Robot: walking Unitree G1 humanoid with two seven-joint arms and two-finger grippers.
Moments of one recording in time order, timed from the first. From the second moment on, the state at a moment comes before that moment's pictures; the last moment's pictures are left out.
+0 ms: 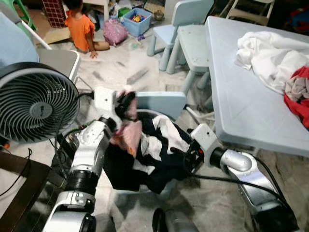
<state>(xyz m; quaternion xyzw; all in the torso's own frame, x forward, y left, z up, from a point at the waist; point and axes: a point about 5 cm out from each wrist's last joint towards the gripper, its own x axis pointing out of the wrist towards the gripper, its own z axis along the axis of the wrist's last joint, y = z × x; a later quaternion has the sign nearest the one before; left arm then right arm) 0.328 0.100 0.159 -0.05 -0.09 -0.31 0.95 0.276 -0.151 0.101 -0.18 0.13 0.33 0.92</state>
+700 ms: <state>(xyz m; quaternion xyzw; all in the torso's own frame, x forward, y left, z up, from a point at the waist) 0.288 0.190 0.073 0.09 0.16 -0.13 0.97 0.285 -0.155 0.095 -0.19 0.12 0.30 0.93</state>
